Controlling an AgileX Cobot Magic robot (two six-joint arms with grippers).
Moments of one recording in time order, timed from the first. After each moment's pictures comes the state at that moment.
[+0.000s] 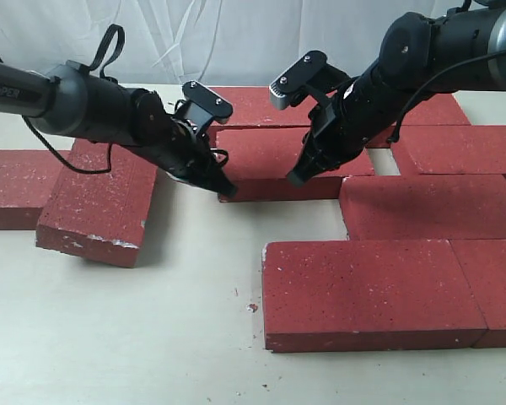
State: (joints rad) left arm -0.49 2.10 -1.28 -0.29 0.24 0.49; right arm 0.41 1.88 -1.27 0.33 0.59 -0.75
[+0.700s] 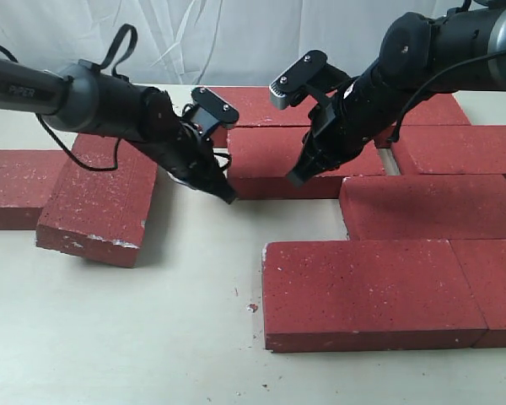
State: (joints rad) left arm -0.49 2.13 -1.35 -0.23 0.33 0.47; right arm 0.41 1.88 -1.27 0.33 0.59 -0.75
